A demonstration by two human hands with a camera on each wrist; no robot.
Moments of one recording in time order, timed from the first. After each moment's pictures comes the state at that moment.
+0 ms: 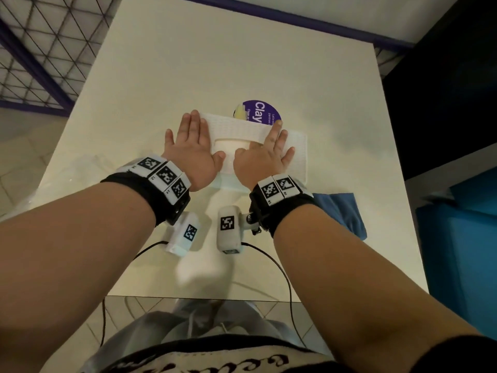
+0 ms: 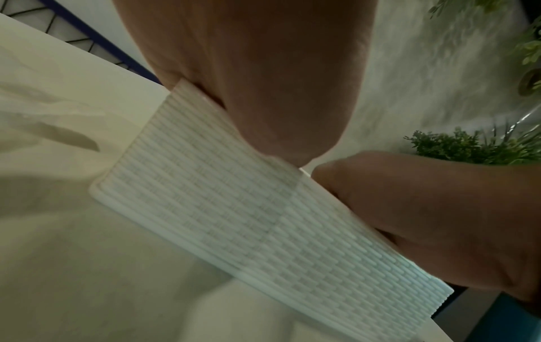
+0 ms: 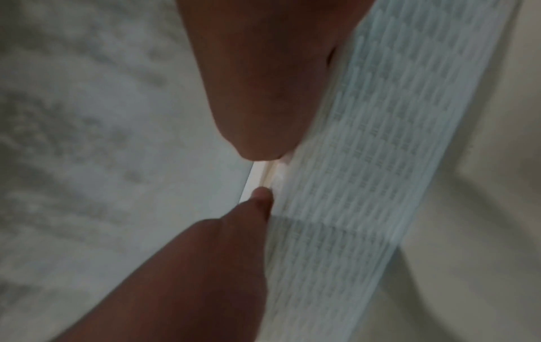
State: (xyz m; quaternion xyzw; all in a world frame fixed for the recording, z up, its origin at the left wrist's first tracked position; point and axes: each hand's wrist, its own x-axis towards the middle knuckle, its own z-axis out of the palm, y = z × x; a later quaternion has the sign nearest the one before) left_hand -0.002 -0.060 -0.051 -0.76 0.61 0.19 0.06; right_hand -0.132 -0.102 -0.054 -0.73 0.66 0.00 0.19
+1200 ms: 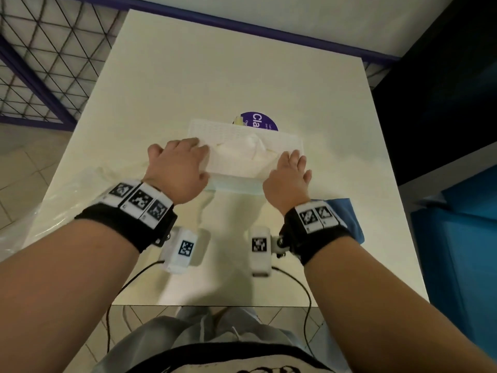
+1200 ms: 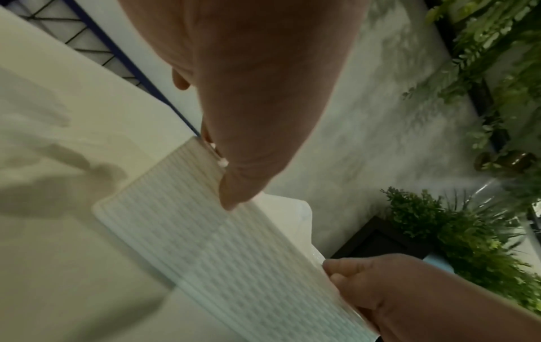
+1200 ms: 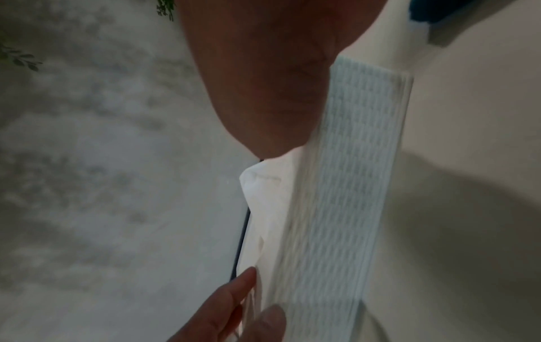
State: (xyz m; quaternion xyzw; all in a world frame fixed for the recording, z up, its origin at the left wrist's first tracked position) left_hand 0.017 -0.035 -0.030 -0.75 0.65 0.11 0.02; right_hand -0.184 -0.092 -0.037 -0.69 0.68 0.04 0.24
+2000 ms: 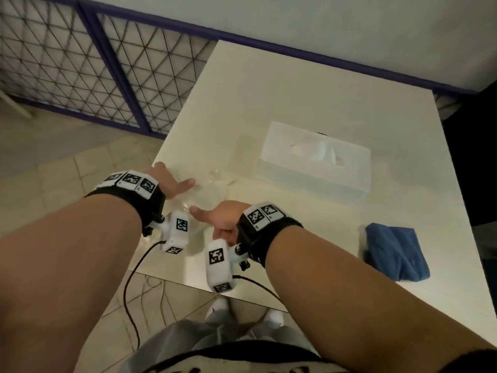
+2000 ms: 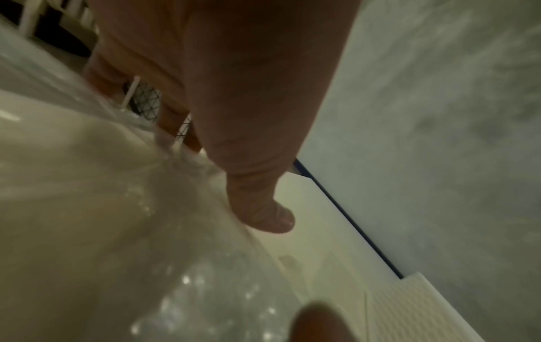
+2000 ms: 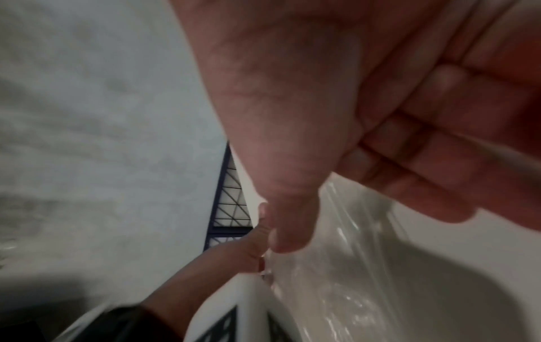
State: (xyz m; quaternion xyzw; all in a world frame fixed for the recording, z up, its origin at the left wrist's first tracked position) left_hand 0.163 0.043 -0.054 -0.91 0.34 0.25 0.04; right_hand -0.012 0.008 -0.036 -0.67 0.46 0.26 0.52
